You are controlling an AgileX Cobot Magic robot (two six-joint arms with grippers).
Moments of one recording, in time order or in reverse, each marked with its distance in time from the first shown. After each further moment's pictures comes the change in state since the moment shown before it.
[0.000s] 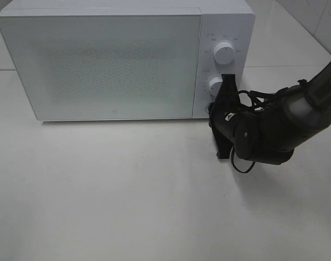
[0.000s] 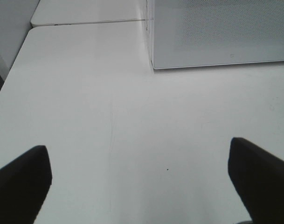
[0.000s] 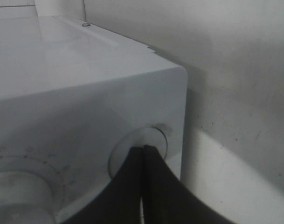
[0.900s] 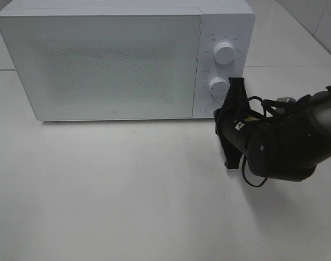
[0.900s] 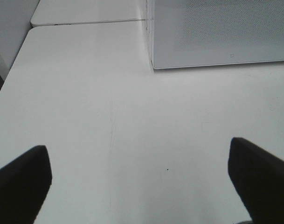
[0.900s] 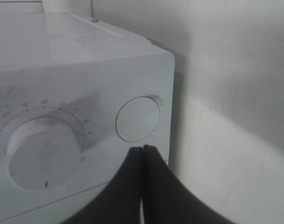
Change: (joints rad) left arm 0.000 0.000 0.000 0.000 0.000 0.000; right arm 0.062 -0.123 0.150 0.051 -0.045 -0.018
